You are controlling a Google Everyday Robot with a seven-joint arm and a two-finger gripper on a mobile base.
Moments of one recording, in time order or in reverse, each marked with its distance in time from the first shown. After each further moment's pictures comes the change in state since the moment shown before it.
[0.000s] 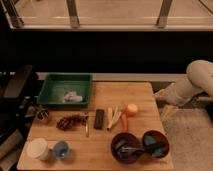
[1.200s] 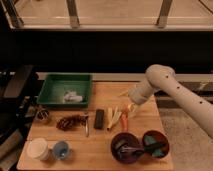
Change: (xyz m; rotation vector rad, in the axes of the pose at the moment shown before) arm -0.134 -0.043 0.118 -0.047 -0.182 -0.314
